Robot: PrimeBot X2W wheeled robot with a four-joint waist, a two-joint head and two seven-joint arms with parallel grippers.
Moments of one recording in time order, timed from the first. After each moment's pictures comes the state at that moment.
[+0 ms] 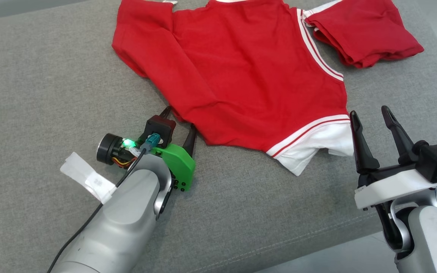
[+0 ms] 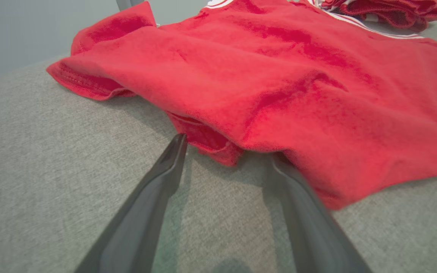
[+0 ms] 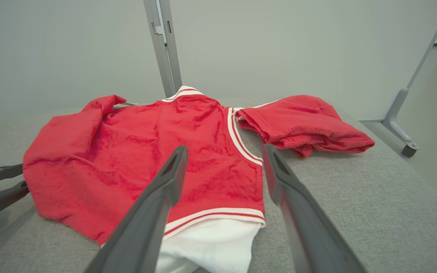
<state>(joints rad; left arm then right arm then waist) -0.76 0.05 -0.73 0.93 -0.46 0.04 -0.26 -0.18 -0.17 0.05 0.01 0.24 0.13 -0.13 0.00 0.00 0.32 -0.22</state>
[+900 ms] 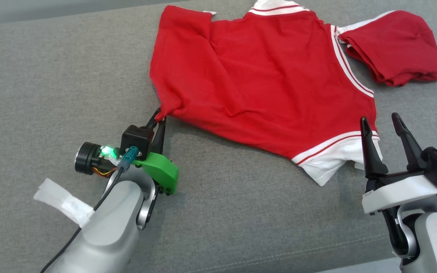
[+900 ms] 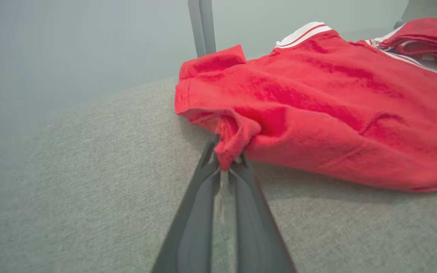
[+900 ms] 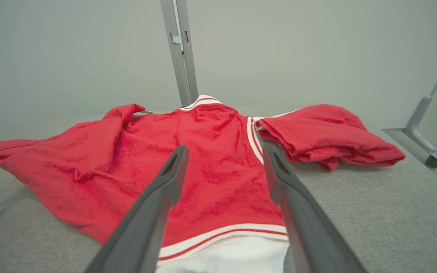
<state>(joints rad) -0.64 0.14 -0.65 0.71 -0.40 0.12 -0.26 -0.15 -0.16 0.00 0.01 0.23 0.13 -0.14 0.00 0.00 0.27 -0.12</state>
